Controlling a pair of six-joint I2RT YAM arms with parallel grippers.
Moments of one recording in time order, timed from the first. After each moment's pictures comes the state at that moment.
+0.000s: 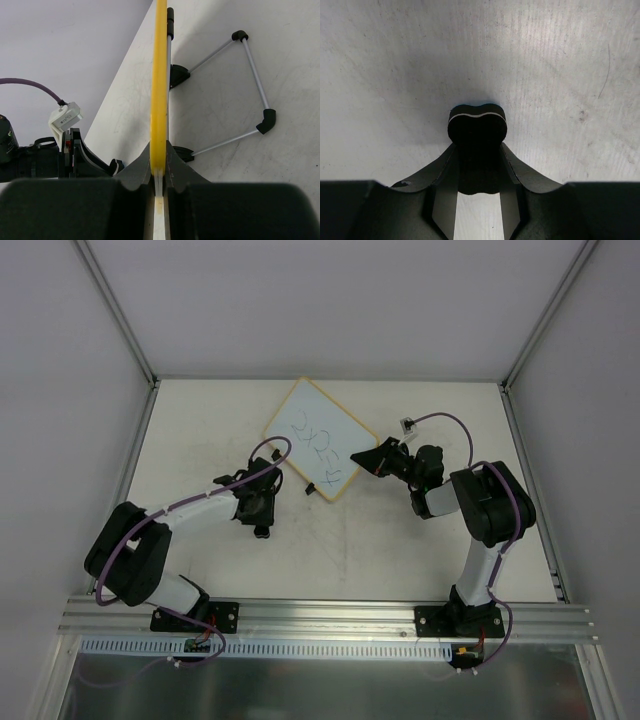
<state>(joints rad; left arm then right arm) -0.58 1.46 0.77 -0.50 -0.17 -0.50 0.30 1.89 0.65 1.19 -0.61 0.85</state>
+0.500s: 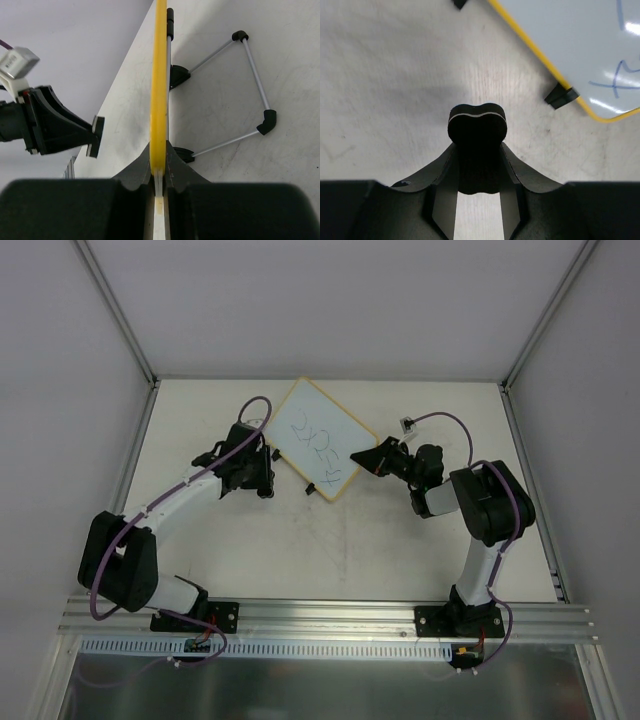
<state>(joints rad) -0.44 1.41 0.92 -0.44 -0.06 -0.42 0.30 1.90 0.66 1.19 -0.62 0.85</state>
